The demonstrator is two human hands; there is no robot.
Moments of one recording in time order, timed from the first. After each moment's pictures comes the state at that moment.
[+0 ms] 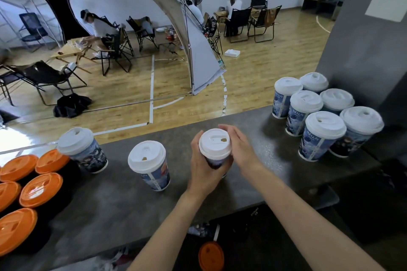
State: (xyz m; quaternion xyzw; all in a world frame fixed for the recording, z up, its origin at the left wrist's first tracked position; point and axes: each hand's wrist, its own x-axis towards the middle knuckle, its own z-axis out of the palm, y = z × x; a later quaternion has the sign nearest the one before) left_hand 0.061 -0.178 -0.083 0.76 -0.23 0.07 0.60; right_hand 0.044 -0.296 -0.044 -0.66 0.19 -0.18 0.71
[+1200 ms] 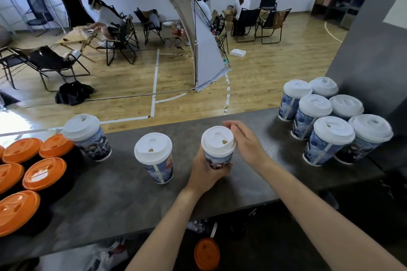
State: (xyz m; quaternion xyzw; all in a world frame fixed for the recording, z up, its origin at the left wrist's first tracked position) left_hand 0.078 -0.163 -0.114 0.74 -0.24 -0.06 0.63; right_hand 0.044 -0.309 -0.039 -0.76 0.12 -0.15 0.62
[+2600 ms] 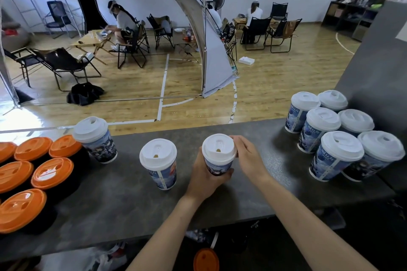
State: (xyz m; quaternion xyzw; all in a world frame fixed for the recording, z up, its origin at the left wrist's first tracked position) left_hand 0.082 -0.161 -0.111 0.74 -0.22 0.01 0.63; right_hand 0.048 -0.295 -0.044 -0.73 0.15 -0.16 0.65
